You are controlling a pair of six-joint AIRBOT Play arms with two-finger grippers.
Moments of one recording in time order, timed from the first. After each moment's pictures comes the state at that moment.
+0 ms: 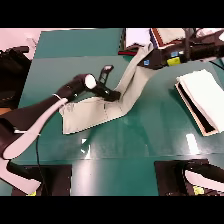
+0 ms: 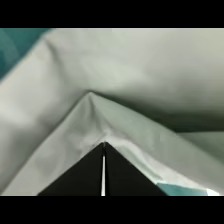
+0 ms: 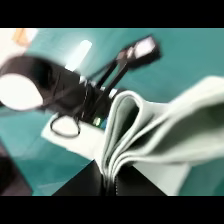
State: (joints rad) left arm -0.56 -1.67 1.48 1.13 -0.86 -1.60; right arm 0.21 -1.26 1.57 -0.78 1.29 1.31
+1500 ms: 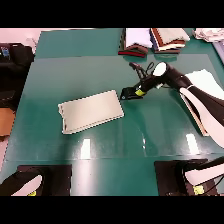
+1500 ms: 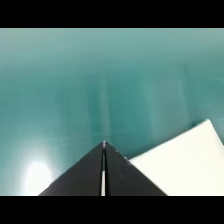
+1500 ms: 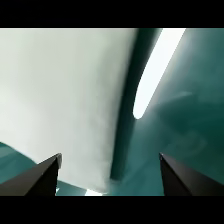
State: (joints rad) left arm -0.10 -1.02 1.46 1.40 -1.09 -1.57; right arm 0.30 -1.64 1.33 -0.91 1.12 1.36
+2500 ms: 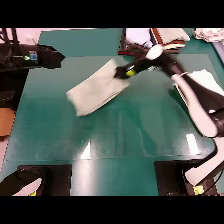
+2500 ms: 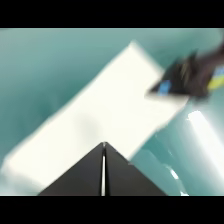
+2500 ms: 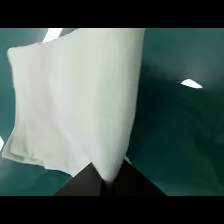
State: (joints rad) left arm -0.33 -1.02 1.42 1.29 -0.96 -1.51; right arm 0.29 -1.75 1.75 -0.92 1.09 1.34
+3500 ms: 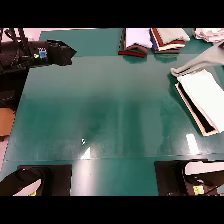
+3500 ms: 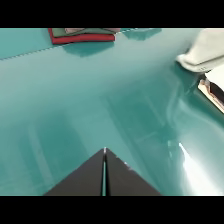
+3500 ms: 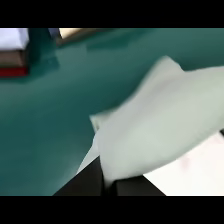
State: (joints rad) left arm -0.42 -1.02 1.42 1.27 -0.86 -1.57; right arm -0.51 -1.54 1.92 -1.09 1.22 1.41
